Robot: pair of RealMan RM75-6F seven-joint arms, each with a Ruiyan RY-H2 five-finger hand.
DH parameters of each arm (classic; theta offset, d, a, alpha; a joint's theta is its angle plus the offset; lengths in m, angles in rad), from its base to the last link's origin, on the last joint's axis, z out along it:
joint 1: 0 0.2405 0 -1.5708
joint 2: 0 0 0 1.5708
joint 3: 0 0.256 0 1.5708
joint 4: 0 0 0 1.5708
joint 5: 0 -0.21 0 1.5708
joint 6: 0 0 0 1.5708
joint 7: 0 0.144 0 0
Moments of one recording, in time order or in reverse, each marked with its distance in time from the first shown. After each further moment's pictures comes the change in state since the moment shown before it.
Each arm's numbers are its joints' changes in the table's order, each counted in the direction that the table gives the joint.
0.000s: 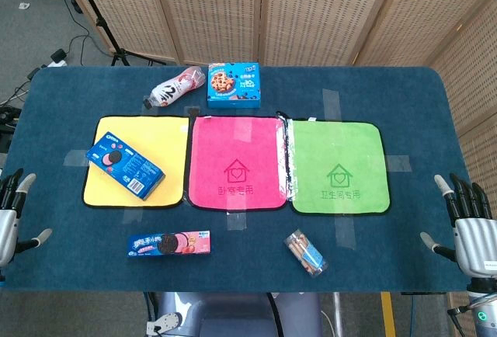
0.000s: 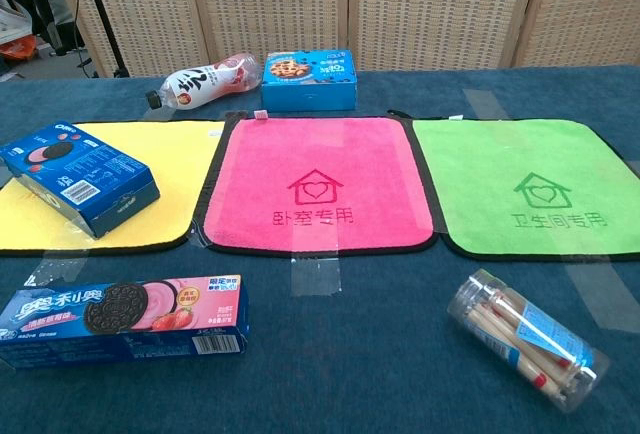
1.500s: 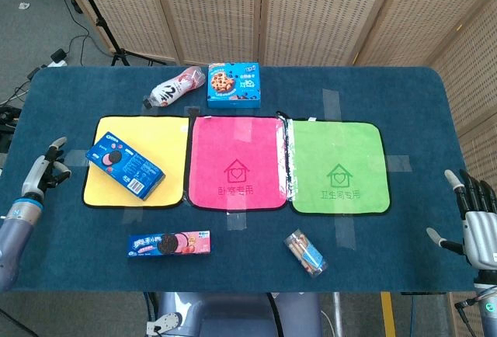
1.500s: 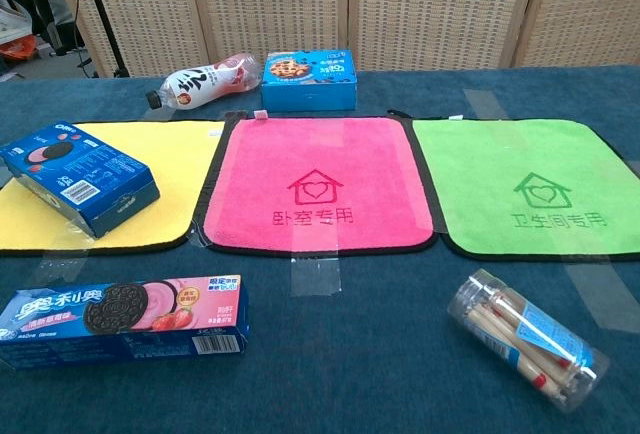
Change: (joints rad) left arm -0.400 -0.120 -0.192 -0.379 0.474 -0.882 -0.916; right arm 0.016 0.030 0.026 -0.002 -0.087 -0.076 0.098
